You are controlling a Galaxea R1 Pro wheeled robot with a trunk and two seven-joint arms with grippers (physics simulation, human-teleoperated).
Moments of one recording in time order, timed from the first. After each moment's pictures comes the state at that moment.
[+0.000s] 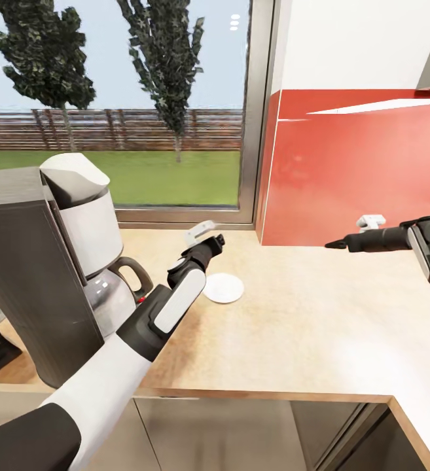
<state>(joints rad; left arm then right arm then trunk) -0.95 -0.17 -0.56 -1.18 0.90 0.21 0.73 -1.19 -0.49 0.05 -0.89 0.11 0.93 0.89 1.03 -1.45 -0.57</state>
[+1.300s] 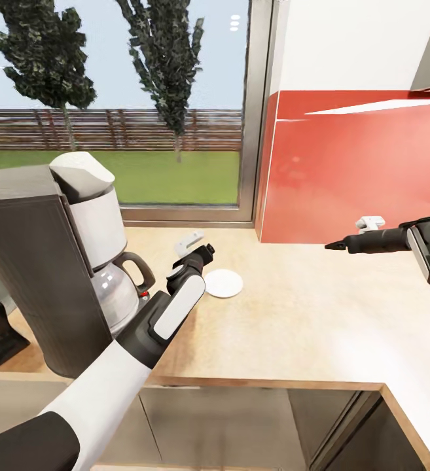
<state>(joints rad) -0.92 -0.17 -0.55 -1.18 0.91 0.17 0.88 -1.19 -0.48 0.05 -0.88 0.11 0.92 0.89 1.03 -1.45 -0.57</state>
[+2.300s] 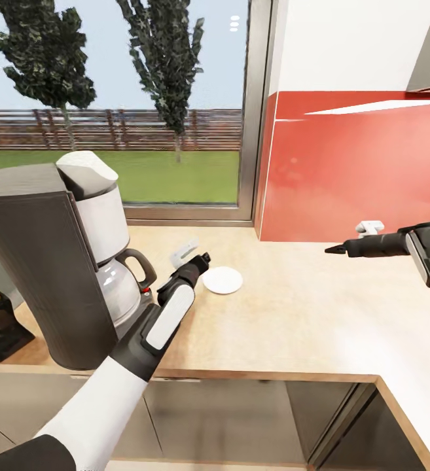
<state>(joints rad) -0.83 -0.17 -0.44 -1.18 0.91 0.18 0.73 -1.19 -0.48 0.05 -0.81 0.11 0.87 0.89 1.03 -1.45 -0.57</state>
